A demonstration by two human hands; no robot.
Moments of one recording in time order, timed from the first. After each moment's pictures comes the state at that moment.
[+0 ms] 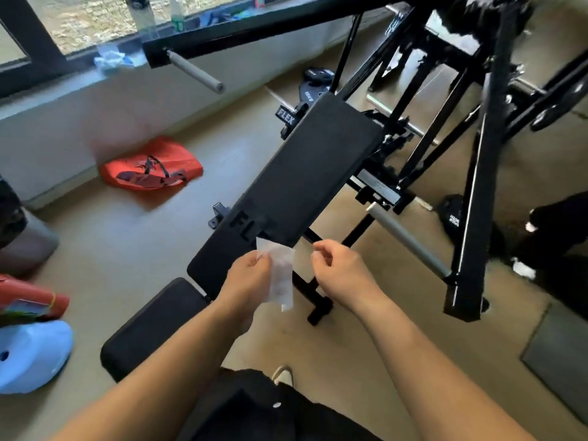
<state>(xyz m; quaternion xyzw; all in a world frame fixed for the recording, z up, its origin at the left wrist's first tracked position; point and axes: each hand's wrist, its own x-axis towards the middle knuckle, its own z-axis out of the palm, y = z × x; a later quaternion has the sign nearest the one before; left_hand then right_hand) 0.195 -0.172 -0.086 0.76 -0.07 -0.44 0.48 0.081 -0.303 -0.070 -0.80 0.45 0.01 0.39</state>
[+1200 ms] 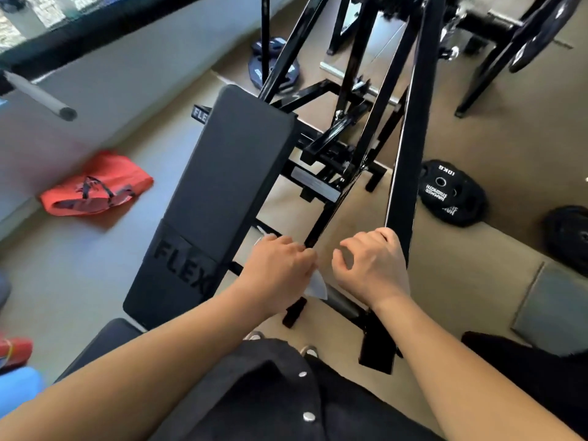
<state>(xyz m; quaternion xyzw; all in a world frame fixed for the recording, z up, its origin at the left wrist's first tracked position) 0.102 -0.444 -0.103 0.70 -0.71 -0.05 0.04 -0.069 -0.560 -0.139 -0.91 0.41 -0.07 0.05</state>
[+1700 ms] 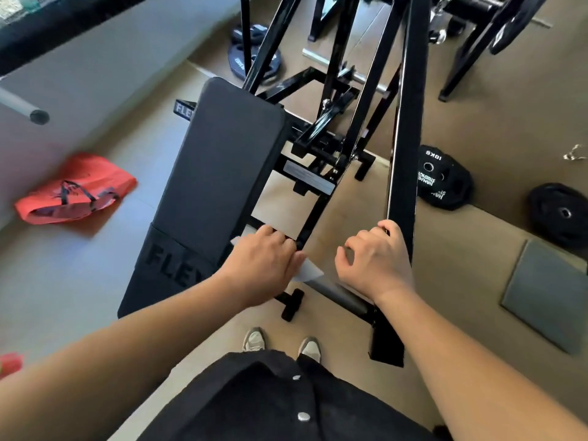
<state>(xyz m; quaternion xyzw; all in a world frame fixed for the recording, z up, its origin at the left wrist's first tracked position) 0.144 -0.443 -0.113 0.70 -0.71 -0.11 -0.04 -0.062 -0.557 -0.145 -0.91 0.42 0.00 -0.03</state>
